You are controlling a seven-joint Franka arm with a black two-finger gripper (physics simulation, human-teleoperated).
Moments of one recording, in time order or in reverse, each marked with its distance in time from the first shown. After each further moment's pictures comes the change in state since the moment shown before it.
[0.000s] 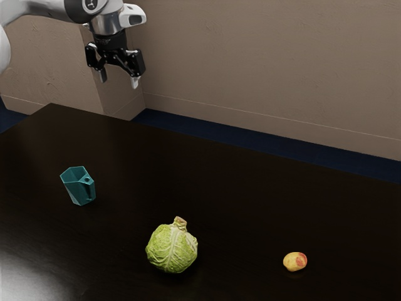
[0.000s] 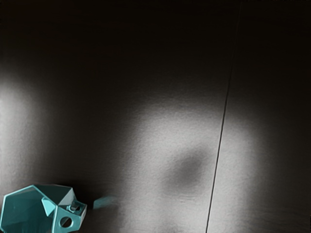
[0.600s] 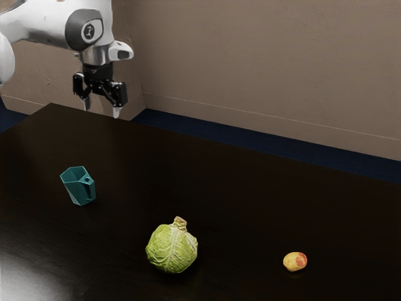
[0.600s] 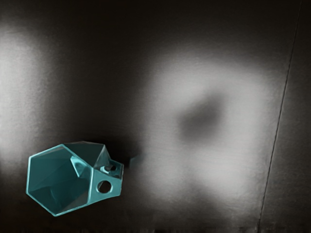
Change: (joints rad) arm 0.082 0.024 0.007 -0.135 0.026 -0.005 0.085
